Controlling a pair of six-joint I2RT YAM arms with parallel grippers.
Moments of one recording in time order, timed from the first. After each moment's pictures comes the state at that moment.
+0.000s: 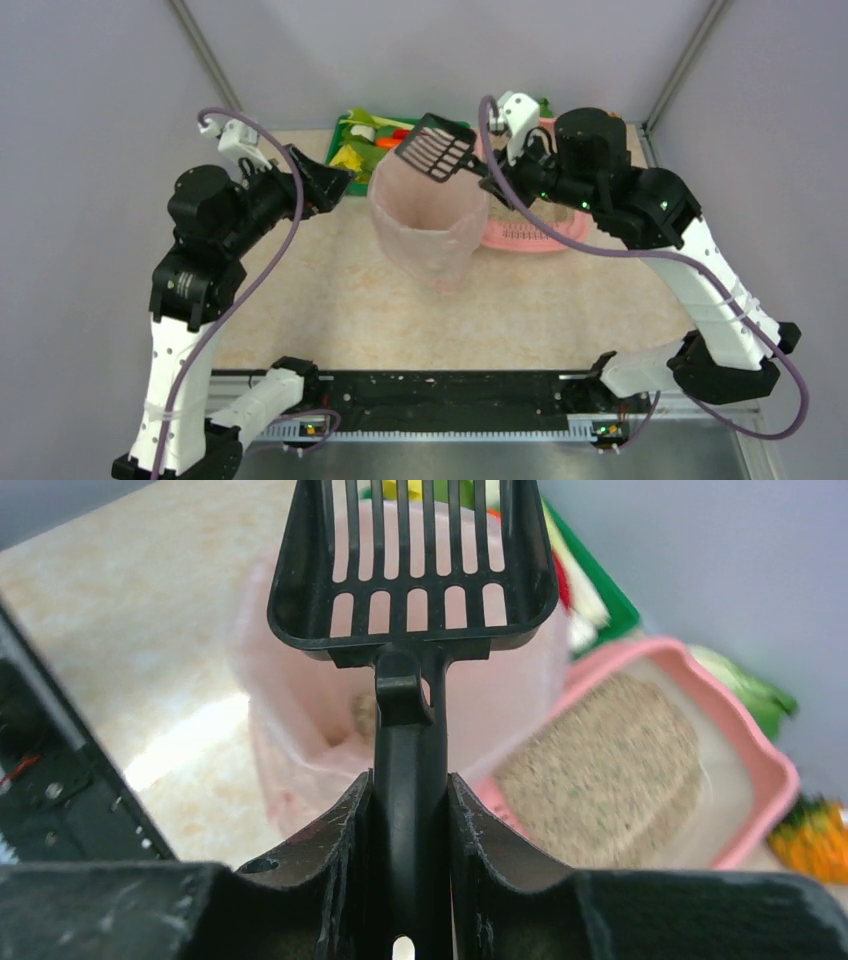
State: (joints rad) left arm -0.26 0.94 1.50 -0.70 0.30 -0.62; right arm 0.87 1.32 1.89 -0.94 -0.02 -0.19
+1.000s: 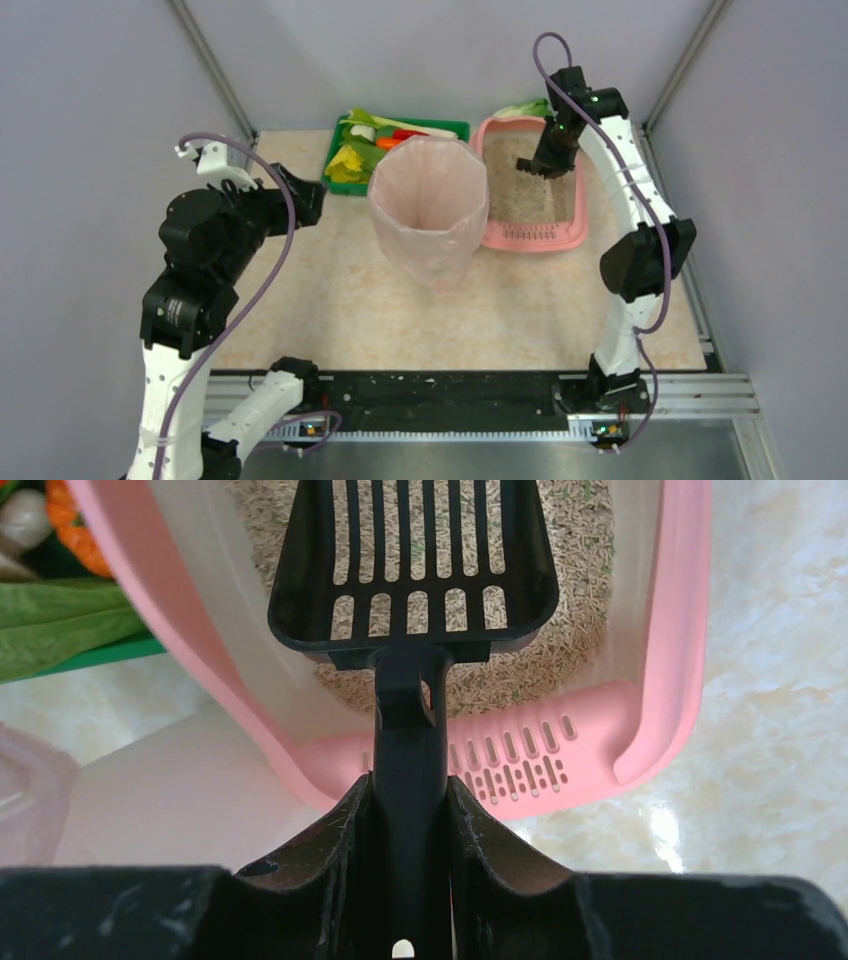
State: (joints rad) left arm -0.26 0.83 1.46 -0.79 -0.02 -0.44; right arm 0.25 1.93 2.15 -1.31 0.09 0.58
